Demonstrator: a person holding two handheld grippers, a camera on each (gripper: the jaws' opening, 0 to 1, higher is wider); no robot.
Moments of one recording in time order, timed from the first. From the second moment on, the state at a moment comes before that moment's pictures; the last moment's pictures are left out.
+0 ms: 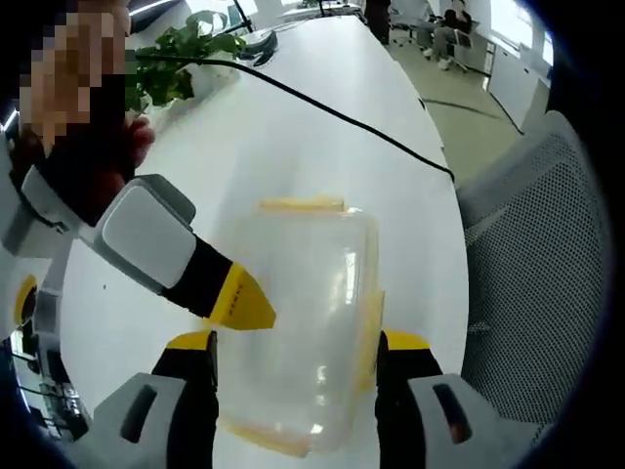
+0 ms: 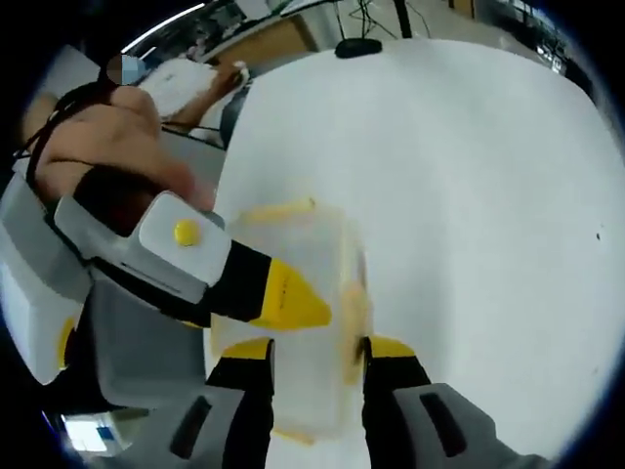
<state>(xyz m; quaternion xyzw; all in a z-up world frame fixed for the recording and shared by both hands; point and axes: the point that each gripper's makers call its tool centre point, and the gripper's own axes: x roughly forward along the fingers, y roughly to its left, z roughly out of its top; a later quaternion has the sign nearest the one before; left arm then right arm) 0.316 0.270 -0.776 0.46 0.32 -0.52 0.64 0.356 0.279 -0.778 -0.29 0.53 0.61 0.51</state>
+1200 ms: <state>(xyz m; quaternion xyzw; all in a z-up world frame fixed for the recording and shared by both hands) 0.320 0.272 -0.780 0.48 0.31 -0.50 0.65 0.350 0.279 -0.779 -0.28 0.54 0.62 0.50</state>
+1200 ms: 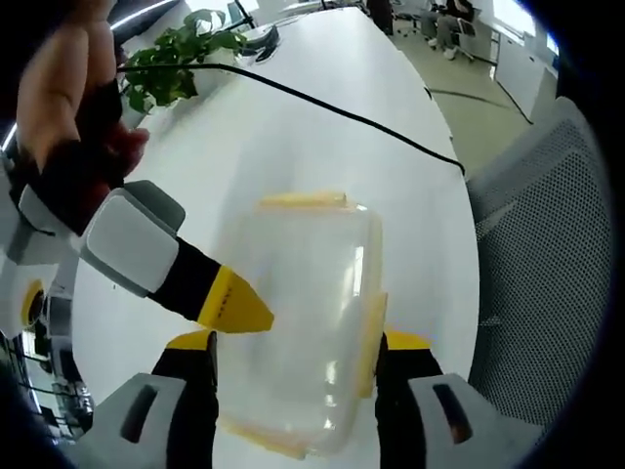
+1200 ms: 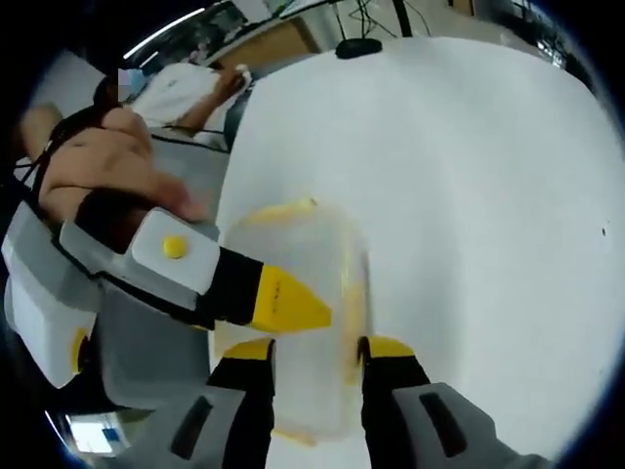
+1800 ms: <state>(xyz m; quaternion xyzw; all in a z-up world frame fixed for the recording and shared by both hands) 0.307 0.266 -0.767 0.38 0.38 -0.57 0.62 0.350 0.278 -0.768 -0.36 0.44 0.59 0.57</state>
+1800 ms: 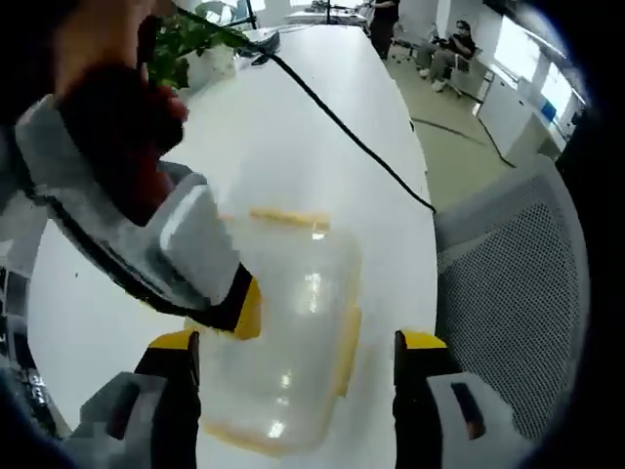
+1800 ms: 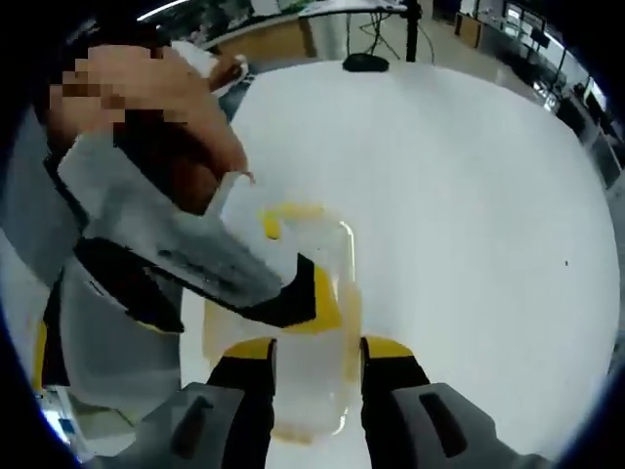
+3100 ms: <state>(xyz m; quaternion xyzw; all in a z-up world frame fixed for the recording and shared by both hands) 0.313 0.317 -0.774 0.43 0.37 -0.61 0.56 0.304 0.261 -0.764 -0.38 0.38 0.57 0.62</state>
